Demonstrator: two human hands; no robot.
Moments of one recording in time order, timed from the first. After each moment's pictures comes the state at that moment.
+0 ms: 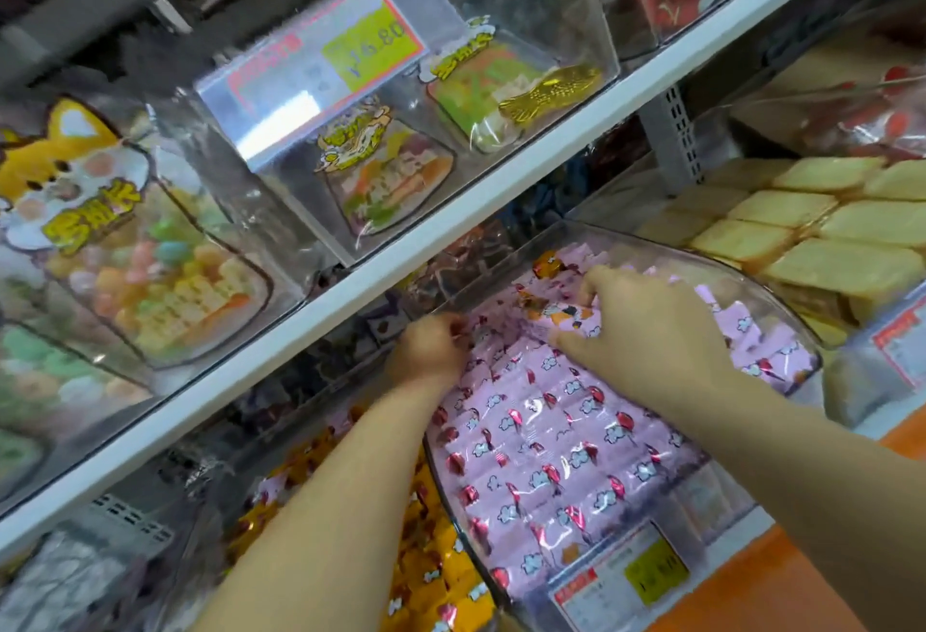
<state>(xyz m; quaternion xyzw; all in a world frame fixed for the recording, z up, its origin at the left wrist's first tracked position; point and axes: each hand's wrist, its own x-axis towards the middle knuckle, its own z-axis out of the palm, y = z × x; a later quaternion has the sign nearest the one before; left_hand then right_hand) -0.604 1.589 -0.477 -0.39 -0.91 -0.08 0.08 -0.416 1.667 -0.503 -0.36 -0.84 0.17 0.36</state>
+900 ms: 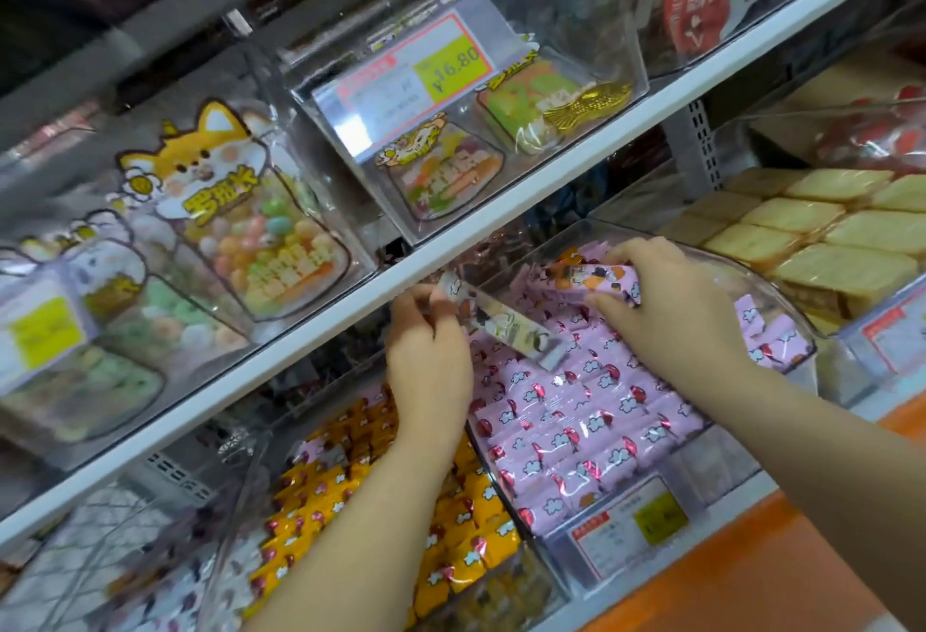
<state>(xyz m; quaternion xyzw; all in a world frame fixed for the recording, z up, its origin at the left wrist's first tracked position) -0.521 1.529 -0.449 -0.33 -0.79 -0.48 0.18 -0.406 1.662 -0.501 -0.33 -0.79 0.25 0.44</state>
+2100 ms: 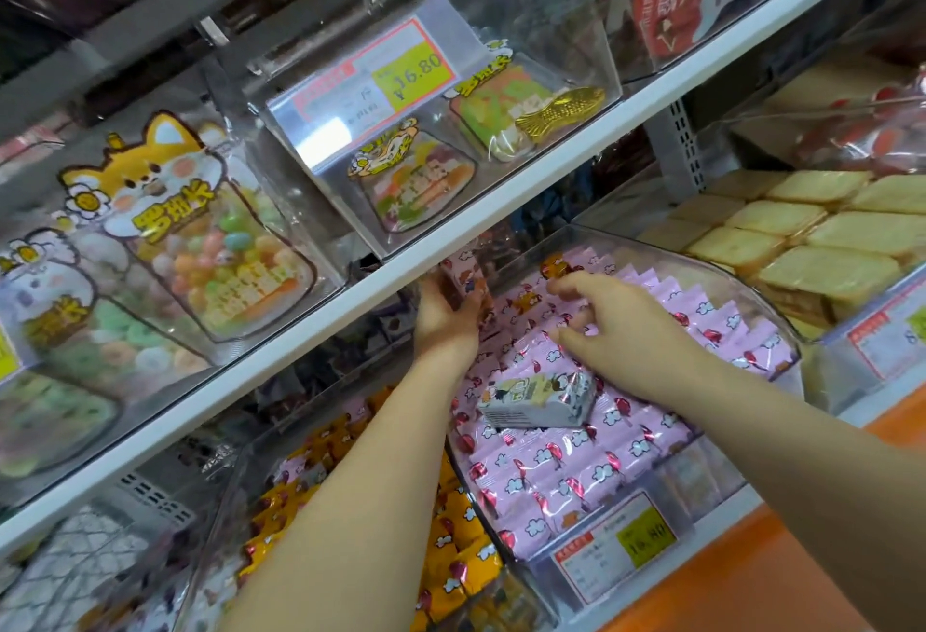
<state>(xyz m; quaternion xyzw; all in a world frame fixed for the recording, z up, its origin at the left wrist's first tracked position) -0.557 1.587 -0.458 -0.30 -0.83 -0.46 -0.02 -0.413 1.661 -0.499 -0.21 -0.83 0.38 0.36</state>
